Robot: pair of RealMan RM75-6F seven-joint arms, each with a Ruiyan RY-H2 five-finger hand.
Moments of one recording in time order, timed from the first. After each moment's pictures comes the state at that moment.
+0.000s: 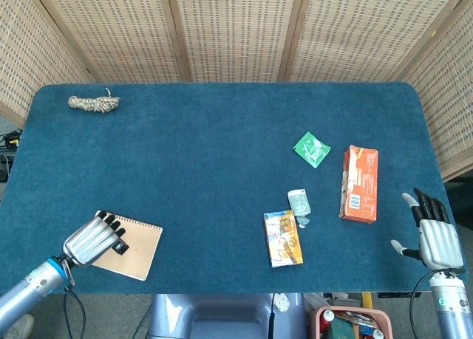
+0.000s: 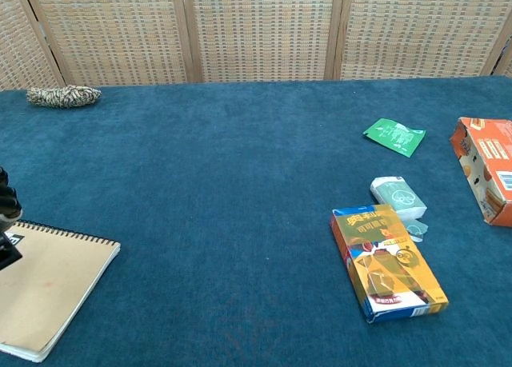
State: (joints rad) left arm -0.53 -1.12 0.24 -1.58 1.72 1.14 0.59; right arm 0.12 -1.21 0.11 -1.53 -1.37 1.37 -0.02
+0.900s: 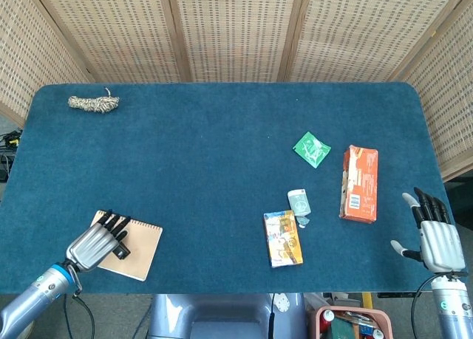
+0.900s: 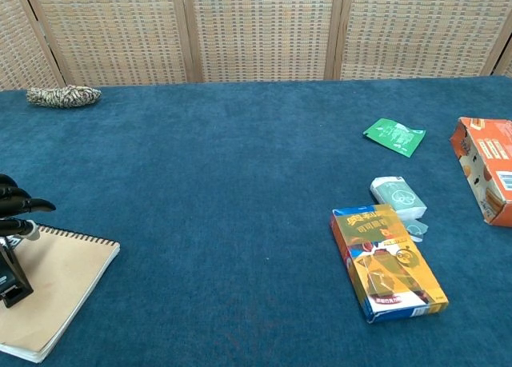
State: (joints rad) left arm -0.48 -1.14 0.18 -1.66 1.57 1.01 0.79; right arm 0.11 -1.19 0.10 -1.55 -1.39 1.41 -0.01
